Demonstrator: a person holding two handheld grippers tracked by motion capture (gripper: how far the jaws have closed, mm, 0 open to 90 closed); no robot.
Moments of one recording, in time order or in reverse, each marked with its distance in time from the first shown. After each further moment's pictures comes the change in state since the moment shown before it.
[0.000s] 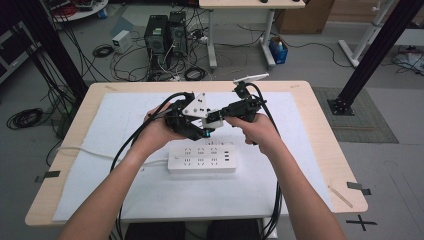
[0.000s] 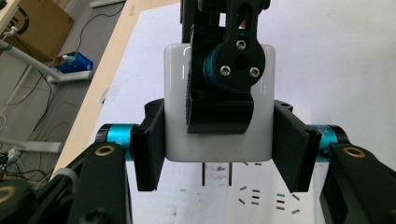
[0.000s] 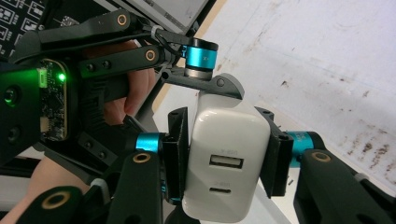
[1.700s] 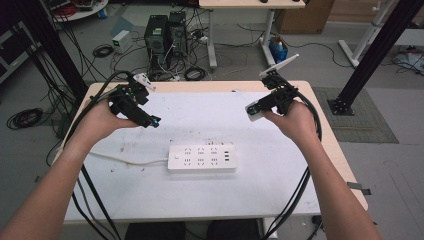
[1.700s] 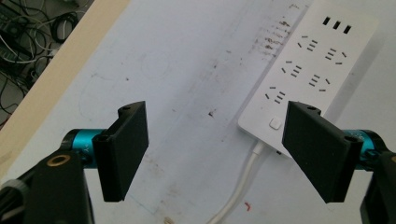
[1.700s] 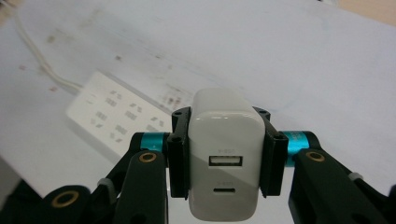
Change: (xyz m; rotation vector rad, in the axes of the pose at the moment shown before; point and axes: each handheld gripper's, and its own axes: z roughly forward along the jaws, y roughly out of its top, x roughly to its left) left arm 0.051 -0.056 -0.097 0.354 0.103 -0.445; right arm 0.027 0.000 -0.081 0.076 -0.719 -0.176
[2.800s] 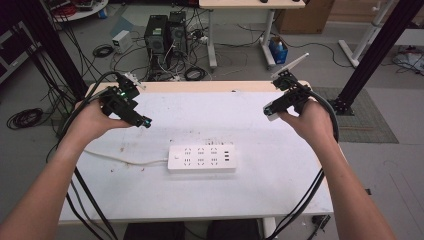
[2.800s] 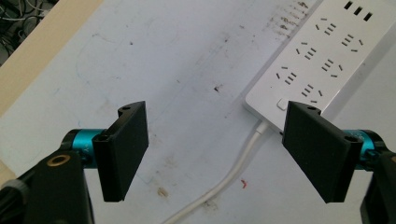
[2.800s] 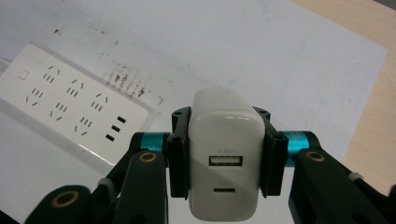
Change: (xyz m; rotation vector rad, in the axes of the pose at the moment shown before) left arm 0.013 -0.016 0.001 0.061 -0.006 -0.103; right arm -0.014 -0.010 -0.017 0.050 -0.155 -0.034
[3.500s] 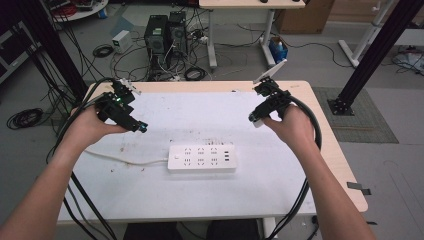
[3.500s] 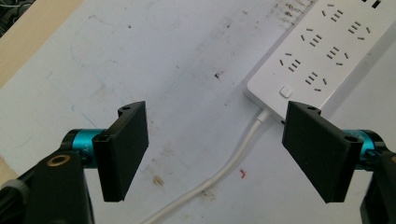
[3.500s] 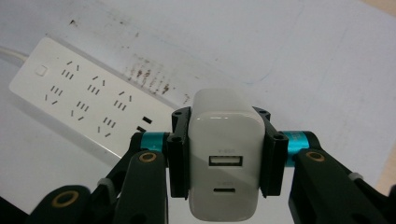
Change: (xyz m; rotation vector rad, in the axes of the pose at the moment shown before) left arm 0.001 -0.017 0.004 0.011 -0.004 -0.032; right arm 0.036 0.009 0.026 0.061 0.027 -0.001
